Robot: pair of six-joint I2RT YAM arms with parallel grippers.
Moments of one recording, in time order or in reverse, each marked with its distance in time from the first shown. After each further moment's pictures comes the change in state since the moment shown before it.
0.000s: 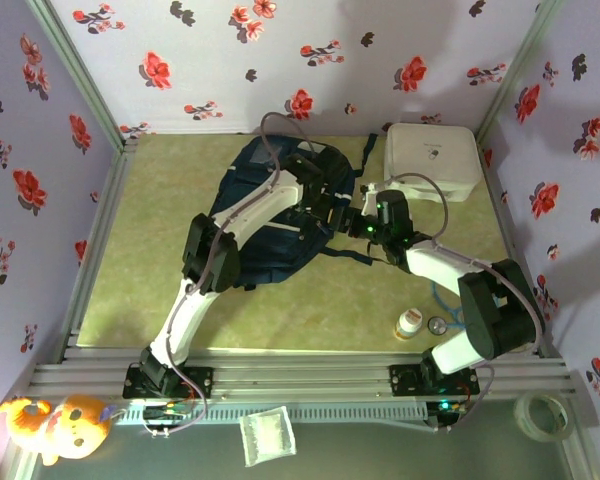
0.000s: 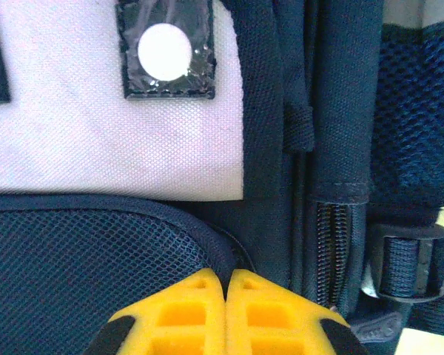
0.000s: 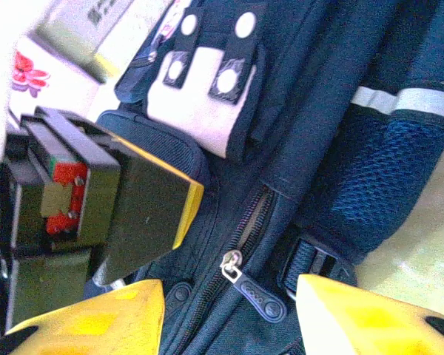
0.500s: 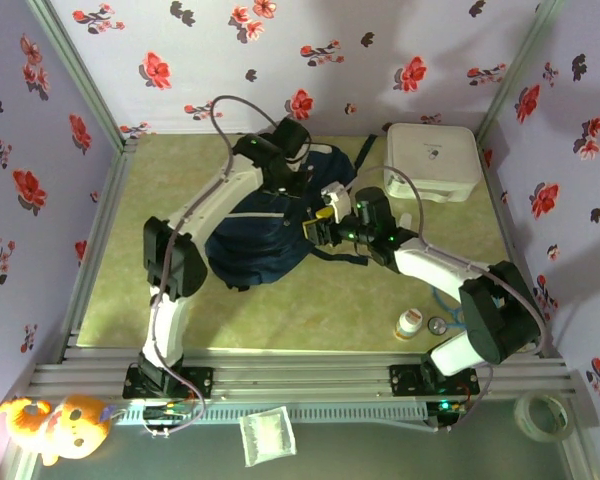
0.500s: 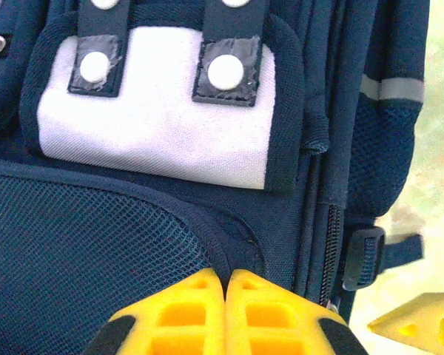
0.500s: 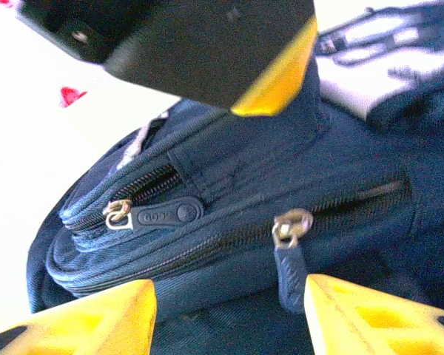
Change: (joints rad) left arm 0.124 -0.273 -0.167 0.045 0.257 -0.013; right arm 0.153 -0.010 0.106 -0.082 -0.052 -0.504
